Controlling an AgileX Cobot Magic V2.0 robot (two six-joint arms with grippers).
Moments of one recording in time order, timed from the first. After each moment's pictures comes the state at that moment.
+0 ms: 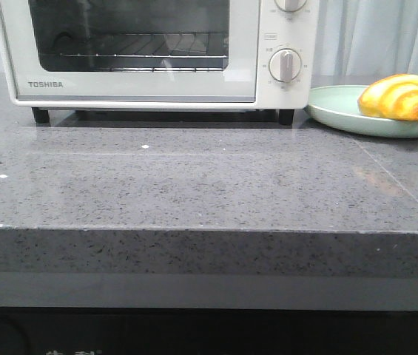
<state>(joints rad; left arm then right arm) 0.01 0.00 0.00 -0.10 0.17 -0.03 -0.01 -0.01 0.03 0.00 0.18 0.09</state>
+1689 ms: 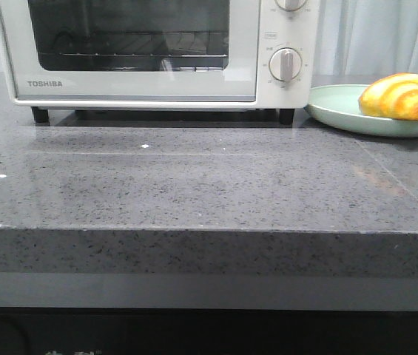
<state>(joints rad) -0.52 1.35 -1.11 0.04 0.09 -0.02 -0.01 0.23 -0.36 0.05 0.39 0.10</state>
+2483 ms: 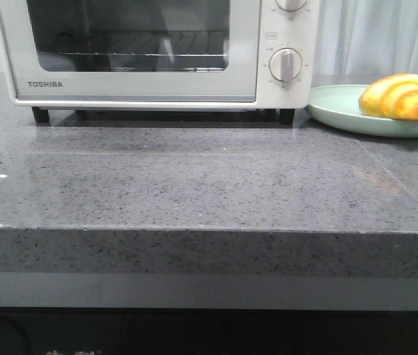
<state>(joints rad) -0.52 1.44 -1.19 0.04 0.18 -0.02 -0.01 0.23 -0.36 0.05 0.42 0.10</state>
